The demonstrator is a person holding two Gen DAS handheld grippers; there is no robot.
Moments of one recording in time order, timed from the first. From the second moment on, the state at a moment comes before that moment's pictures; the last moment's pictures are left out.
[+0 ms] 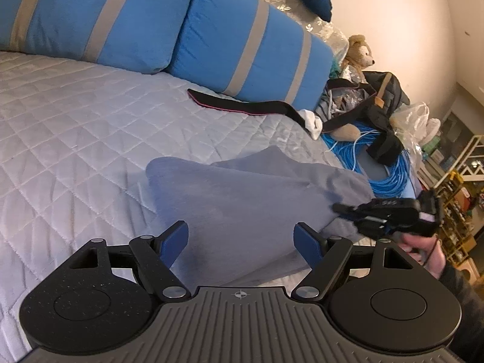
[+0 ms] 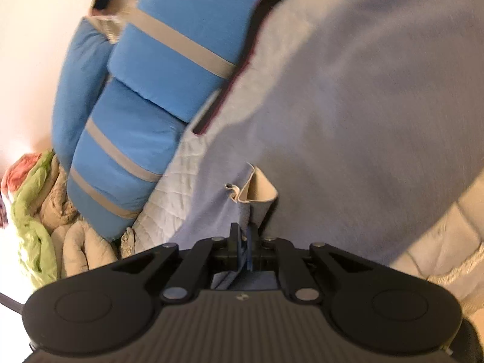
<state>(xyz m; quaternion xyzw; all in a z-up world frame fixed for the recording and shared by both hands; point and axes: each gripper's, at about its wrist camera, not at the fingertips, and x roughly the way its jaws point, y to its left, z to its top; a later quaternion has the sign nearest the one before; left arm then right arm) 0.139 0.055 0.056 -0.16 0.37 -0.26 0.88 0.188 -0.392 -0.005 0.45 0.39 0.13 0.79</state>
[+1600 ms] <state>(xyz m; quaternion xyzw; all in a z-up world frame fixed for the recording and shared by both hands) 0.229 0.075 -0.034 -0.38 0.46 -0.29 0.74 0.134 -0.397 0.013 0.34 0.36 0.14 0.85</state>
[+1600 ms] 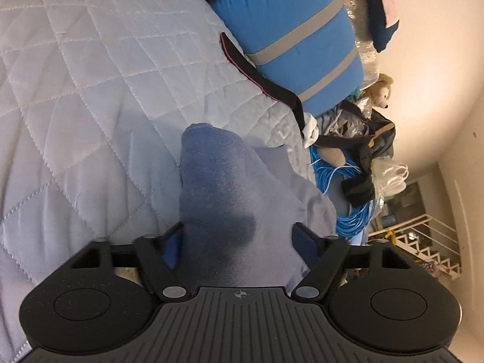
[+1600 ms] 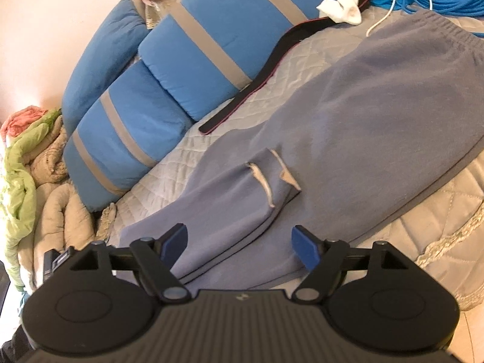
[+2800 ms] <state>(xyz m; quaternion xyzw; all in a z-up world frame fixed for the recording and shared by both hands) 0.202 0.285 0.023 -0.27 0.53 -0.17 0.79 0.105 -0.332 0.024 0.23 0.39 0.20 0.87</state>
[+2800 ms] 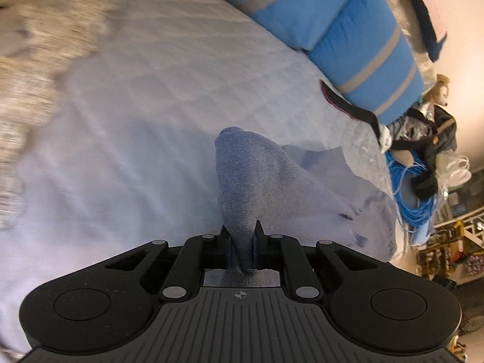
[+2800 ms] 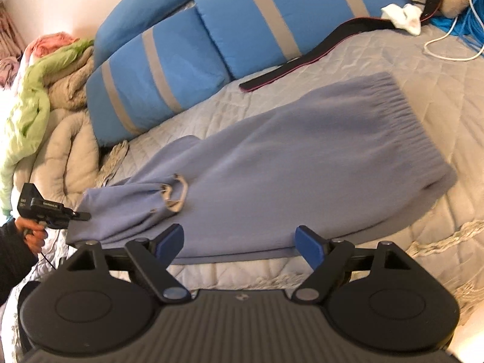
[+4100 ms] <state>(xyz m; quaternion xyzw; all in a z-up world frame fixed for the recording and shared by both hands) 0.238 -0.079 0.197 -0.19 0.51 -0.18 0.82 0.072 -0.342 0.029 0.24 0.35 0.19 0.89</state>
